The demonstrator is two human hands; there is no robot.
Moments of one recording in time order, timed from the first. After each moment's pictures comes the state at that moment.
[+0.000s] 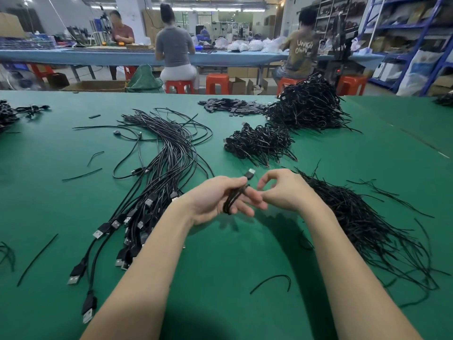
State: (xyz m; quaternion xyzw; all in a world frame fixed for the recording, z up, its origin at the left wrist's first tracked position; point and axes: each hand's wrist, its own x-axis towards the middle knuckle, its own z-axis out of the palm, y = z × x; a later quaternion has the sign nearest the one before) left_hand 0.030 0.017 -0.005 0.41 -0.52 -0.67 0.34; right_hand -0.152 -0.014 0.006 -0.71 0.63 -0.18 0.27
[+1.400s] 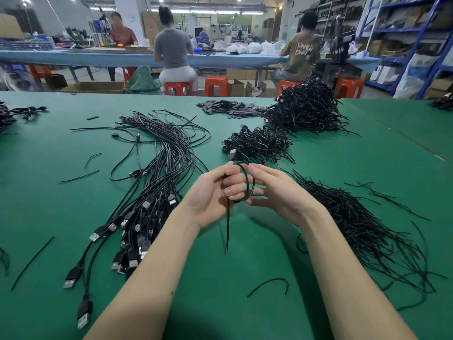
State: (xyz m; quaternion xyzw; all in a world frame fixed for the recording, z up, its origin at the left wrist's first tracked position) left_hand 0.019 0.018 -0.004 0.21 -0.32 -0.76 0.52; right_hand -0.146 -0.012 0.000 -0.56 0.40 -0.36 0.62
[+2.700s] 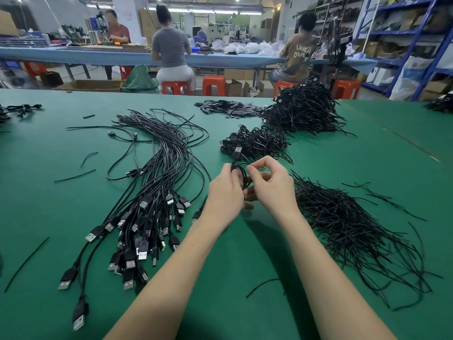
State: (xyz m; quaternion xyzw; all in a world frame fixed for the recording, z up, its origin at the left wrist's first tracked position) left_hand -0.015 0.013 -0.017 0.60 -0.56 -0.28 0.51; right_hand -0.124 -0.011 -0.016 -0.59 0.50 -0.50 0.38
